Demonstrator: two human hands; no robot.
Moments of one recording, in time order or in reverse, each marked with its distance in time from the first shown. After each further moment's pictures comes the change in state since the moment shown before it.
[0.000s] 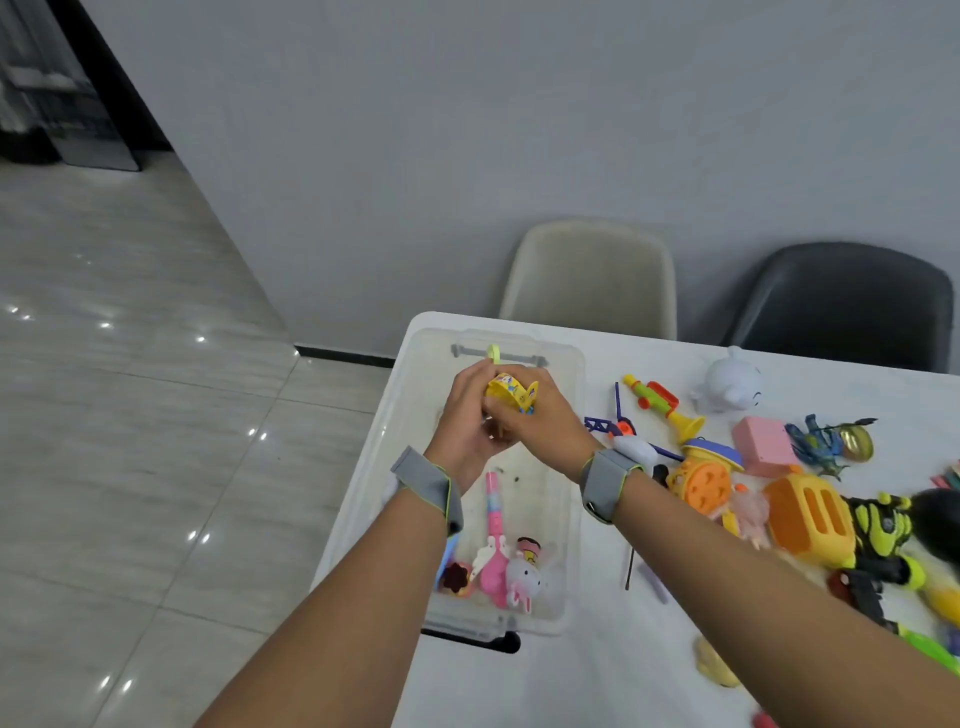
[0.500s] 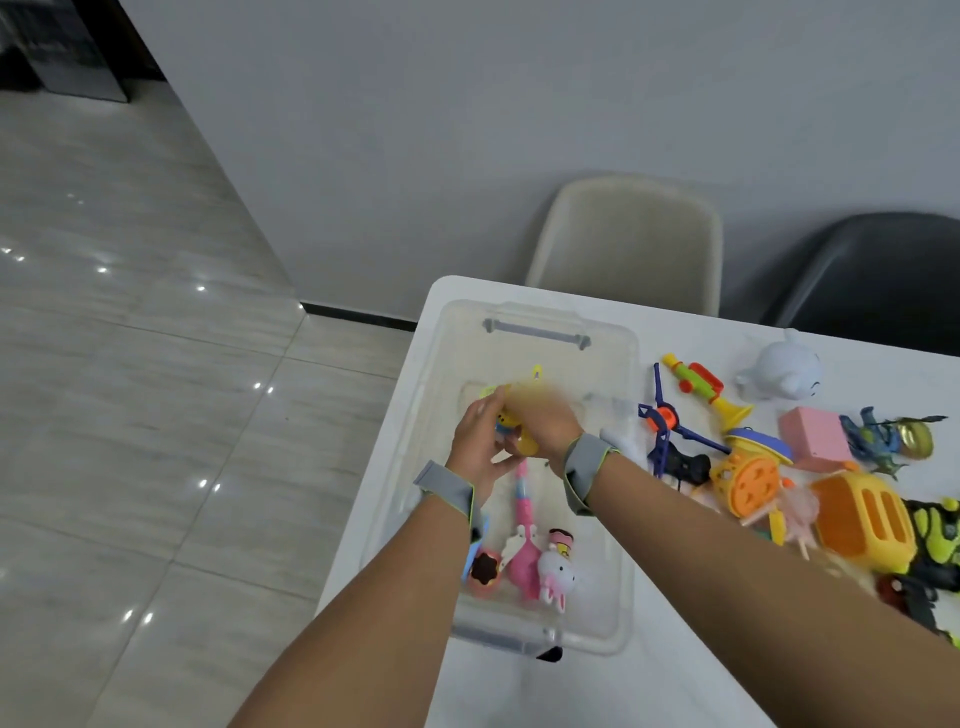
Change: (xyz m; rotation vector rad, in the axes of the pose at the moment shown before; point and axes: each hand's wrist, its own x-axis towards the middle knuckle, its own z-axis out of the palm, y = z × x) left_hand 0.046 -0.054 -0.073 0.026 0.158 -0.230; right_hand 0.052 0.083 0.063 0.085 0.149 0.662
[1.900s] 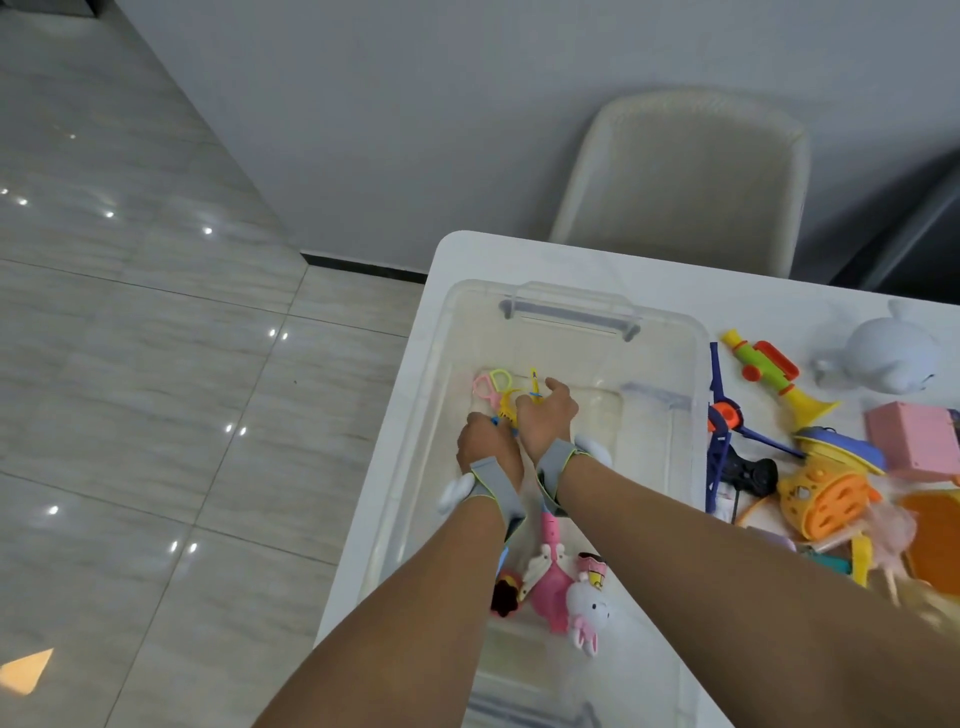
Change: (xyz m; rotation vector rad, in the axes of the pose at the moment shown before) left_hand 0.106 -0.032 -0.014 0.988 0.559 0.025; right_hand 0.105 0.048 0.050 -0.053 0.243 0.137
